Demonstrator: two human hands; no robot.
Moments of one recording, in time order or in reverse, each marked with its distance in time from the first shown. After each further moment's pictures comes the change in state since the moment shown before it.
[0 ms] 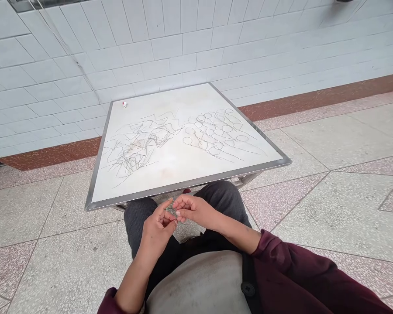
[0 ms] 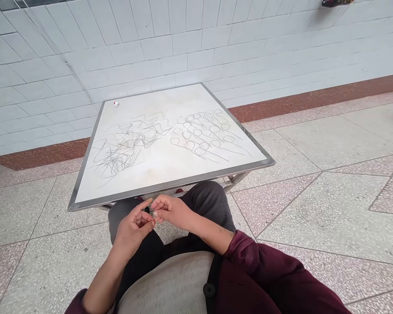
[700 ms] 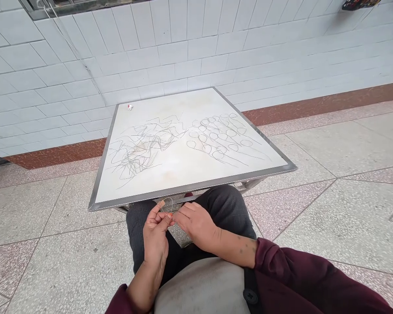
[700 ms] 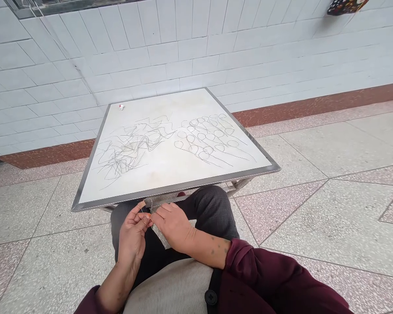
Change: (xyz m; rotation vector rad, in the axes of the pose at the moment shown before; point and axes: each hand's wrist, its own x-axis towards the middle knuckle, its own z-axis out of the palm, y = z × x) left_hand 0.006 -0.015 0.017 -0.618 0.338 -0.048; right_hand -0.007 0.010 0.020 -1.407 0.218 -0.712
